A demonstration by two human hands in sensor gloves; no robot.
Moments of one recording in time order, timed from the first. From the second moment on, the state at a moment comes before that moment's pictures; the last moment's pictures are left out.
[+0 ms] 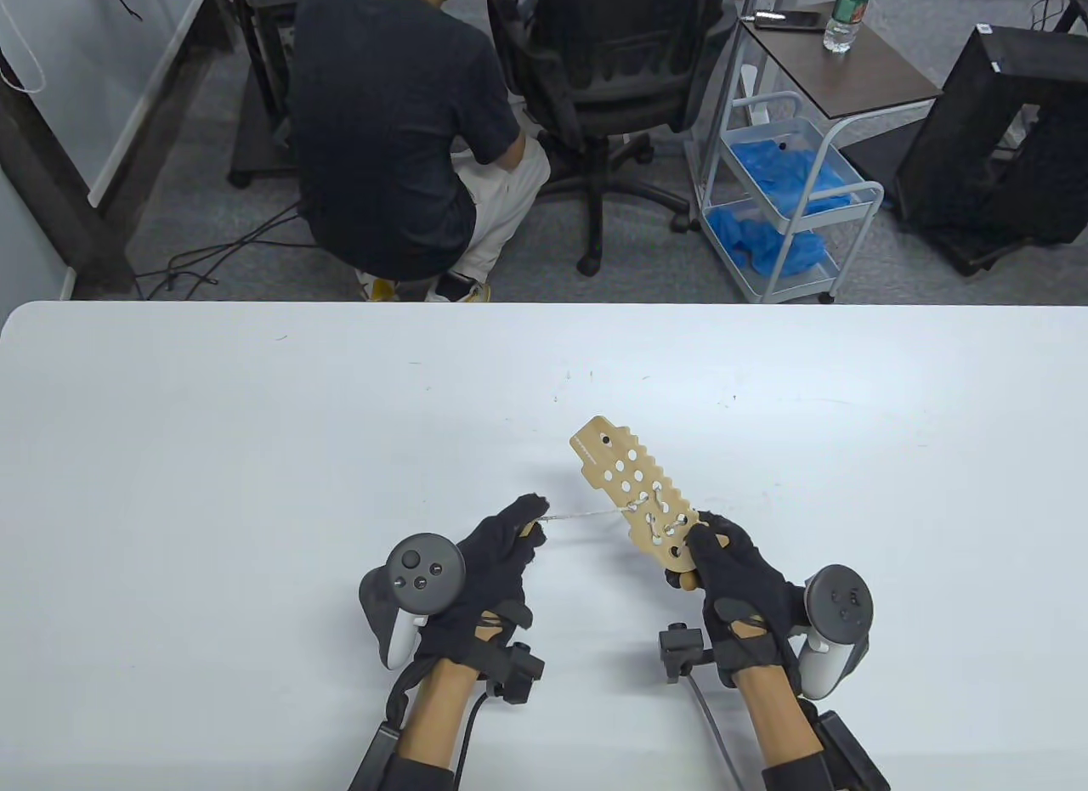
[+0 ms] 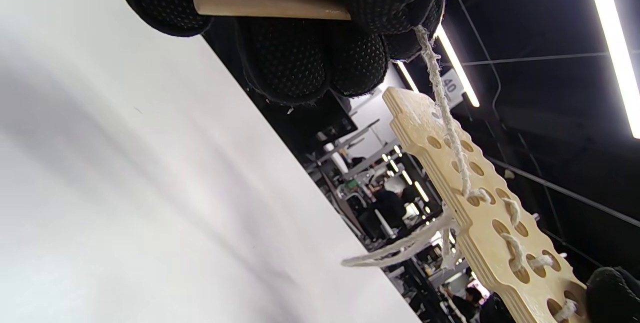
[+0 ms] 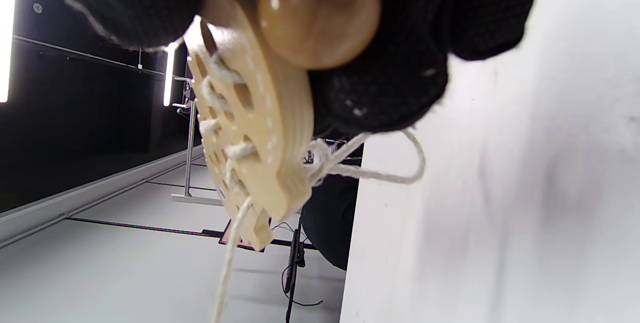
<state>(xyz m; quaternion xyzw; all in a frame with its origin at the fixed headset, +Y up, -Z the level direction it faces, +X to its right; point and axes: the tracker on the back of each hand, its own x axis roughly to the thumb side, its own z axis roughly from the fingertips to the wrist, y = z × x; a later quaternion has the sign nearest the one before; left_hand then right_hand) -0.132 -0.716 -0.266 0.02 -0.04 0.44 0.89 0.195 -0.740 -0.247 -0.11 -0.10 0.71 0.69</state>
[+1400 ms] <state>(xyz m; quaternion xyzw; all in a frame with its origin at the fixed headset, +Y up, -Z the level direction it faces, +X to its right) -0.176 -0.727 -0.270 0.07 0.08 0.47 0.88 0.227 -0.757 -0.248 -0.21 -0.07 0.60 0.77</state>
